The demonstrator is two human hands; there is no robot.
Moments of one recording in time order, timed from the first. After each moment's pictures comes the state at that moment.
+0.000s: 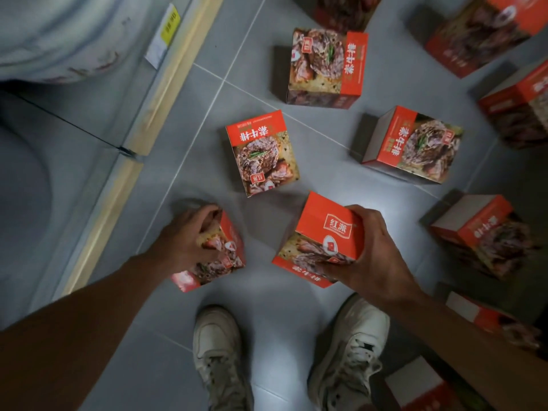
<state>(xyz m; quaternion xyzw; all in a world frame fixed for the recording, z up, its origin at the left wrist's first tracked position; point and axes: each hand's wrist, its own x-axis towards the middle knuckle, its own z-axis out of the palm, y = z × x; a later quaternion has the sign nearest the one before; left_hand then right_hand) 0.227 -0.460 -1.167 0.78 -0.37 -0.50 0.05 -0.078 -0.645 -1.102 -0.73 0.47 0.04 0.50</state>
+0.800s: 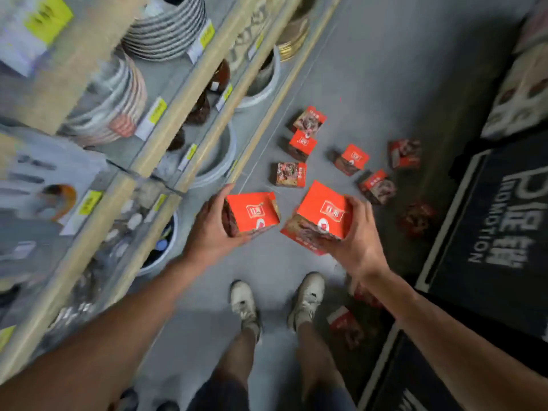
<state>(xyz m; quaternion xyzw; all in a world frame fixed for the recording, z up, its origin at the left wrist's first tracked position) 0.207 -0.517 -0.620 0.81 -0.38 -0.32 0.32 -0.046 -0.677 -0.585 -0.77 0.49 -0.09 0.39</state>
